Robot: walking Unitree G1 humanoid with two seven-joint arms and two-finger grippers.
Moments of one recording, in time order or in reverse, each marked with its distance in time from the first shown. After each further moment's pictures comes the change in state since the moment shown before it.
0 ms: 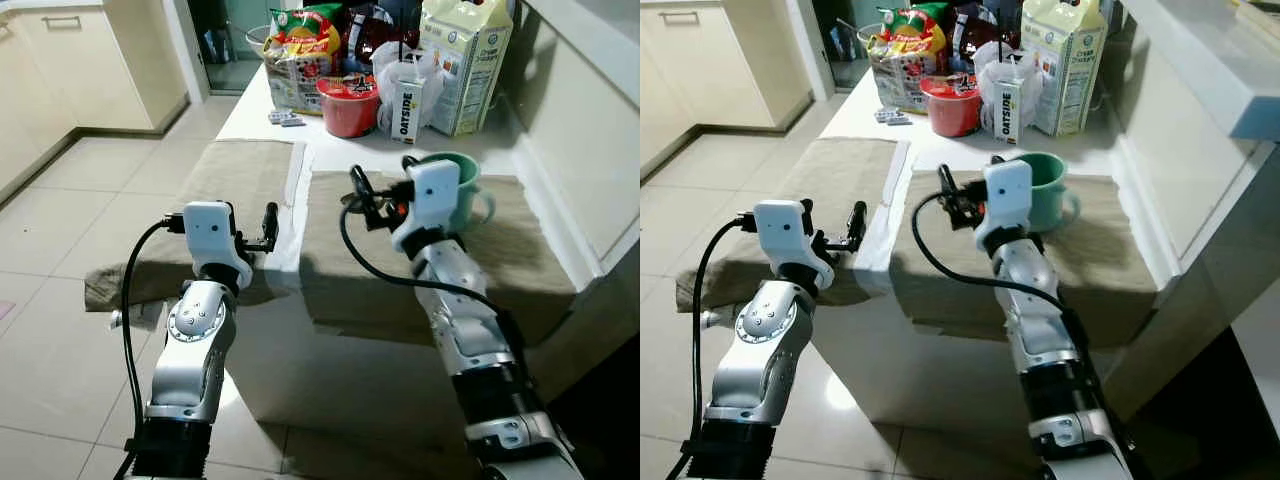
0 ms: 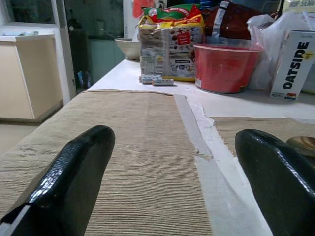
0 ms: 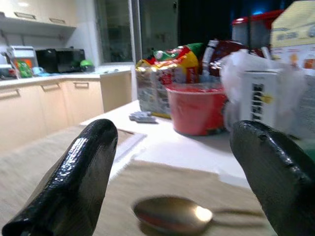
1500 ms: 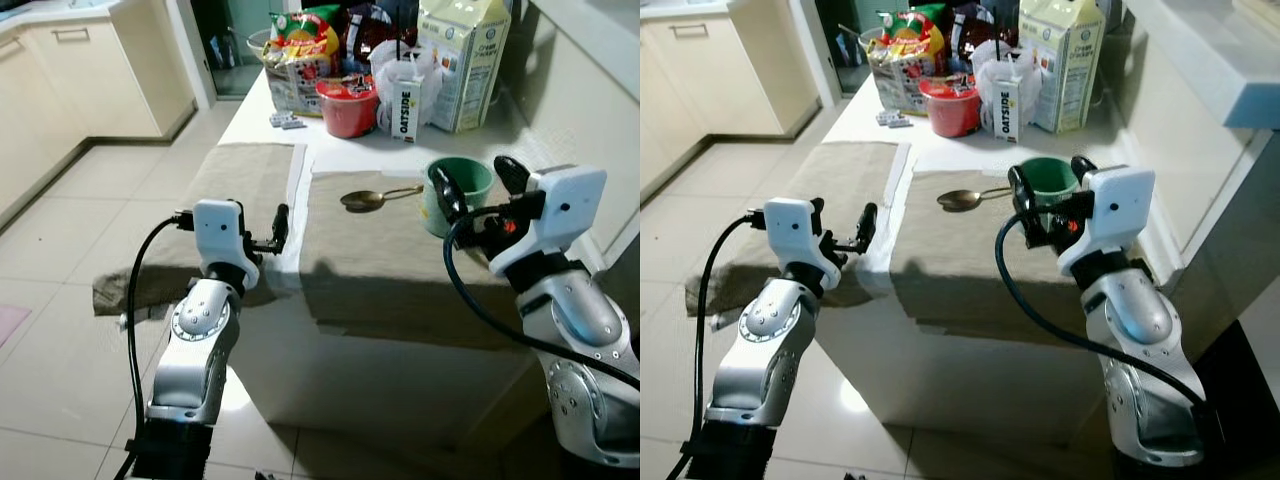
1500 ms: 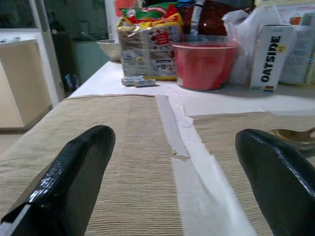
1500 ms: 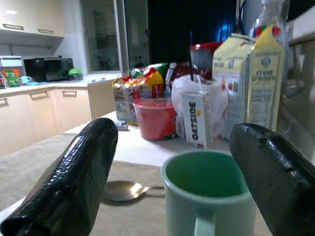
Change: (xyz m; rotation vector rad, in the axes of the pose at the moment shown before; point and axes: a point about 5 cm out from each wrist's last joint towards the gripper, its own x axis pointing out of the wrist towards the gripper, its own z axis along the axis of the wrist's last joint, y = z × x) left arm -0.001 -0.009 0.002 0.008 0.013 -0.071; right arm -0.085 -0.052 0.058 -0.031 0.027 -0.078
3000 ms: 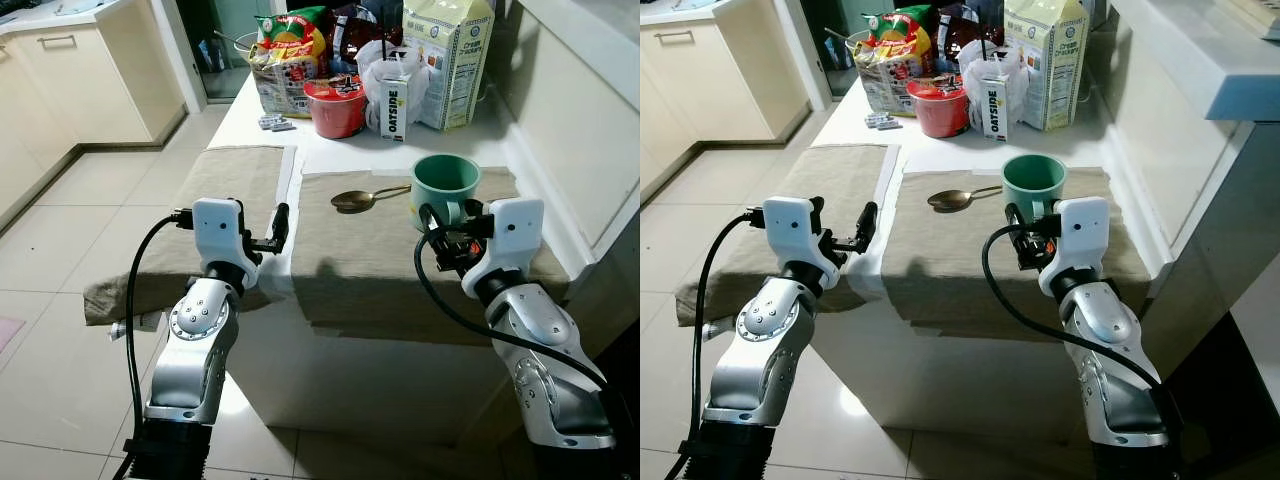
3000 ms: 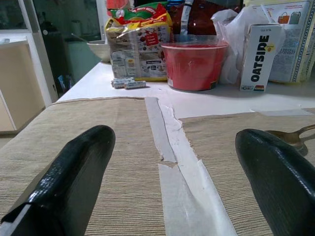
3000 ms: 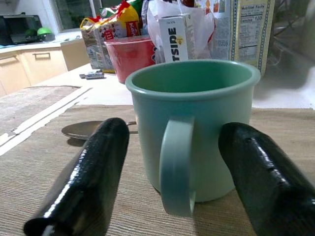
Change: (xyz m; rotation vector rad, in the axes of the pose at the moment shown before) left arm 0.000 0.001 0.003 0.001 0.002 0.002; right arm 0.009 0.002 -0.051 0.020 0.182 -0.059
